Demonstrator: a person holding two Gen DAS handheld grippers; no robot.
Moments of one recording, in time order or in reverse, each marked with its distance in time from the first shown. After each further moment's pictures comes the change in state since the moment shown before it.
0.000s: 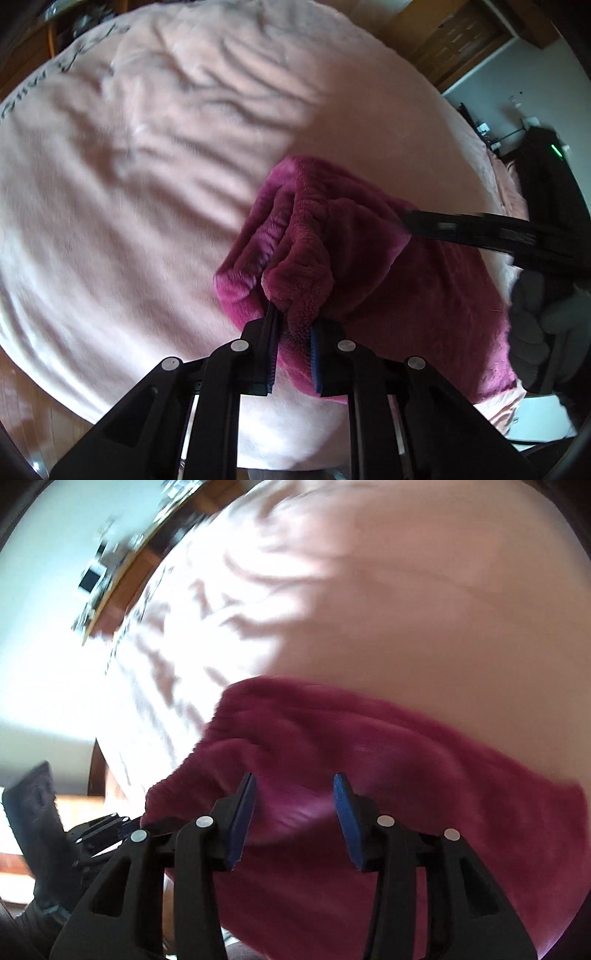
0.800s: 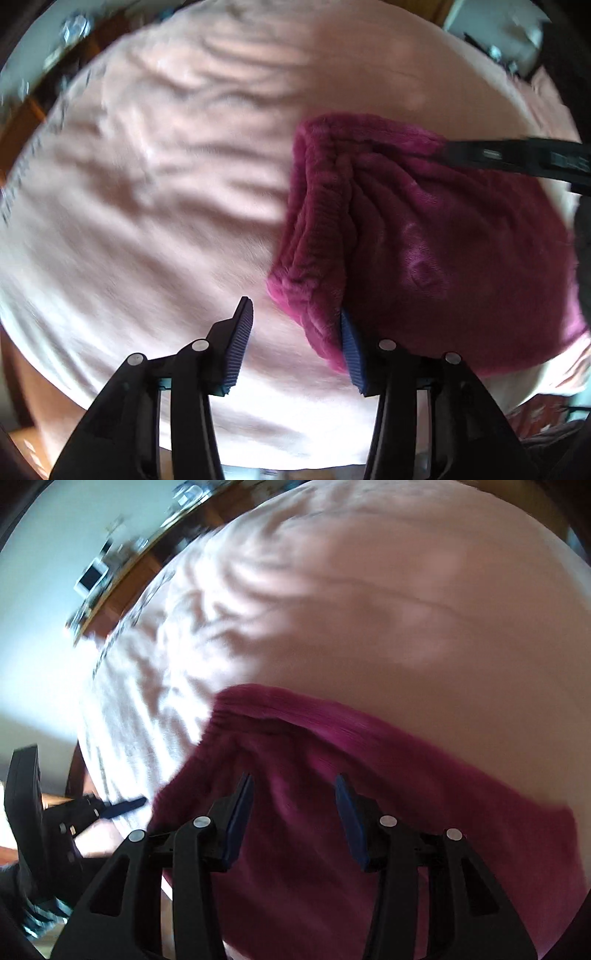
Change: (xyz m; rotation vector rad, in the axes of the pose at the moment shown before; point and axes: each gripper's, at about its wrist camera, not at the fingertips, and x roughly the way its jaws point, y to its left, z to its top) left arm 0.030 -0.007 0.006 0.288 0.088 0.282; right arm -0.013 0.000 -0.021 -0.007 -0.143 -0.082
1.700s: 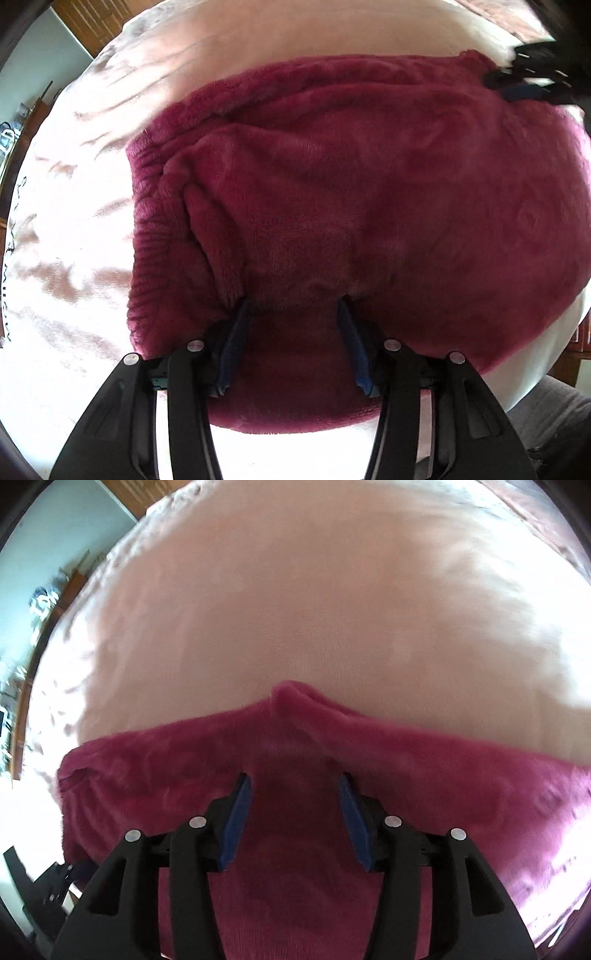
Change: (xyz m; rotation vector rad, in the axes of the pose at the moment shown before) left arm 0.055 -0.091 0.013 0.371 0.057 0.049; right arm -0.062 -0.199 -0.095 0.524 -0.090 -0.239
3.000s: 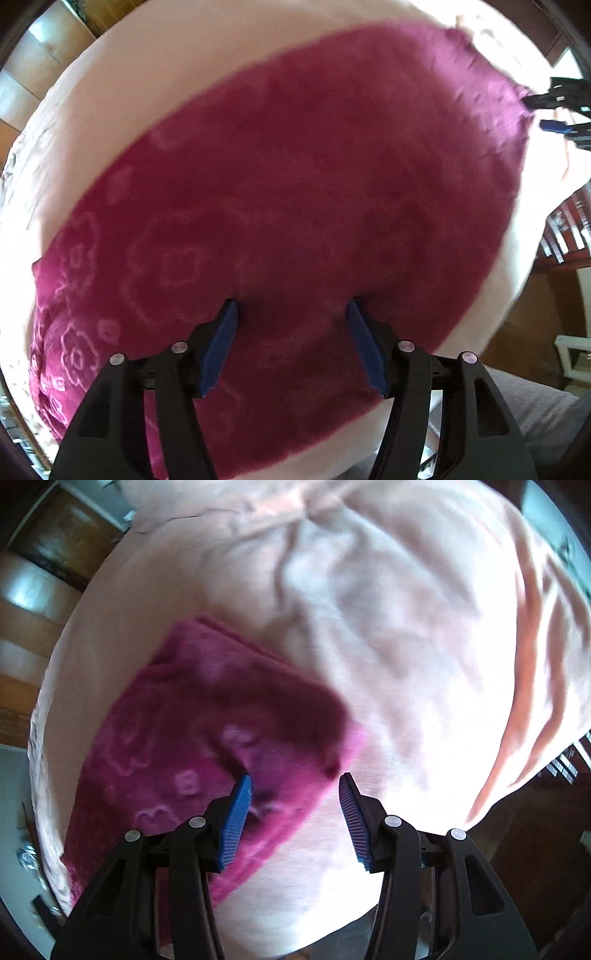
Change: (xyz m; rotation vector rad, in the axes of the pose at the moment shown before) left arm 0.000 -0.461 0.126 0.541 0.020 -0.100; right arm -0.201 -0.561 -0.224 0.865 -0.182 -0.107
